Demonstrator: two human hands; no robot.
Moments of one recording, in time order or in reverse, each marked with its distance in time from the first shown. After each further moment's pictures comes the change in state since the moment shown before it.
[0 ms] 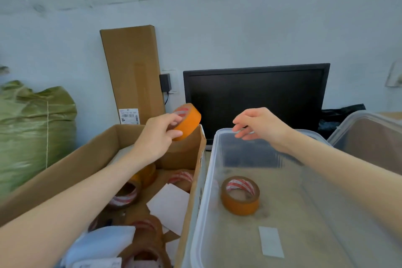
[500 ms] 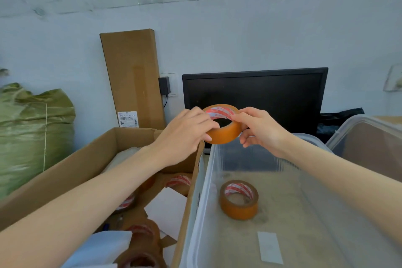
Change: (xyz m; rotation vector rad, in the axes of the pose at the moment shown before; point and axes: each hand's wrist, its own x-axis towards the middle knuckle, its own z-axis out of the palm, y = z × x) left_hand 0.010 0.034 0.017 0.430 0.036 0.767; right_hand -0.009 -0.009 0.005 0.132 -0.011 -0.011
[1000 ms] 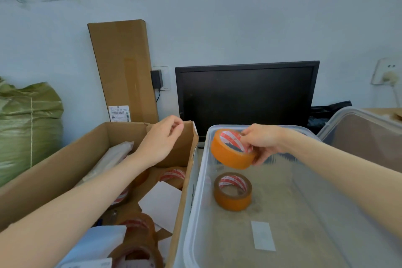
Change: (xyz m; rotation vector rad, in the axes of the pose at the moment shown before) left_hand -0.037 -0.035 0.046 -0.472 -0.015 -0.637; right_hand 0.008 0.027 -0.013 -0.476 -0.225 0.385
